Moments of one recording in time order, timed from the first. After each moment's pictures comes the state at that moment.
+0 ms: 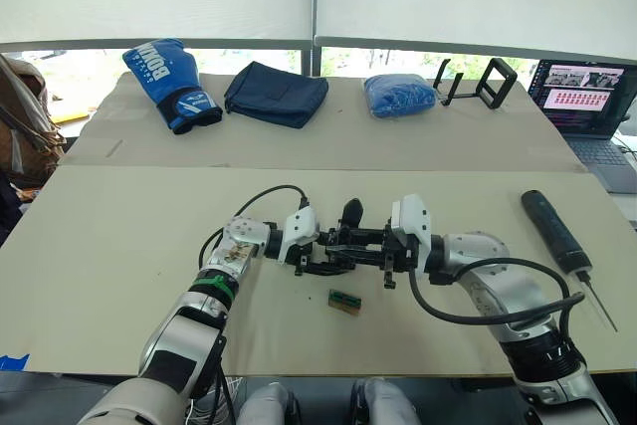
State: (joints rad) left arm -0.77 0.24 -0.21 0.88 -0.08 -0.28 -1.36; right arm -0.37 -0.51 0.19 -0.24 0.41 0.29 1.00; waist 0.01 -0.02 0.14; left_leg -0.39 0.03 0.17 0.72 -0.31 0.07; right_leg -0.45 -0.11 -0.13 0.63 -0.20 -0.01
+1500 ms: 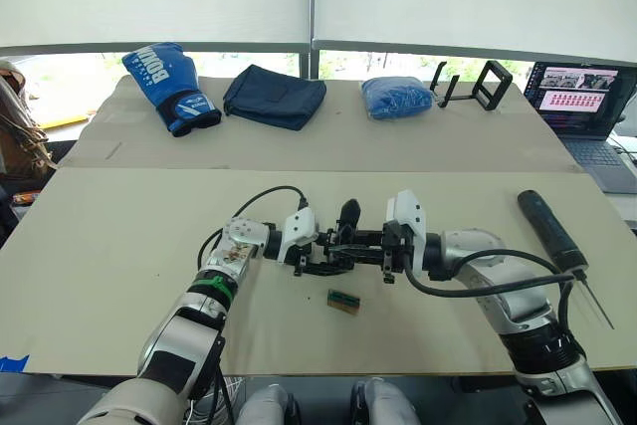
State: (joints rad) left arm -0.77 0.24 -0.22 0.89 -0.07 -0.28 -1.34; right arm -0.42 -0.52 0.19 -0.18 0.42 0.45 1.00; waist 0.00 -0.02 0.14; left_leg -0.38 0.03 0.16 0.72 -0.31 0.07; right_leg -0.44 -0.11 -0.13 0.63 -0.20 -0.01
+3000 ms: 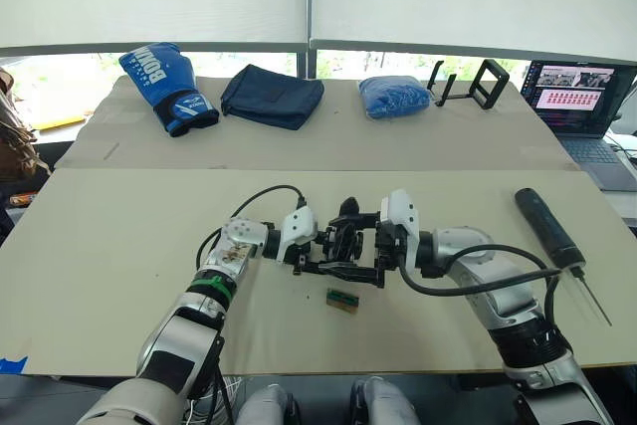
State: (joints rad) left arm -0.77 0.25 -0.22 0.89 -0.07 -0.28 -1.33; right arm -0.44 -0.48 0.19 -0.15 0.42 0.35 1.05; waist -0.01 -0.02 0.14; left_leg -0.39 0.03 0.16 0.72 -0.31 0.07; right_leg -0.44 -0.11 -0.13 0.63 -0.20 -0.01
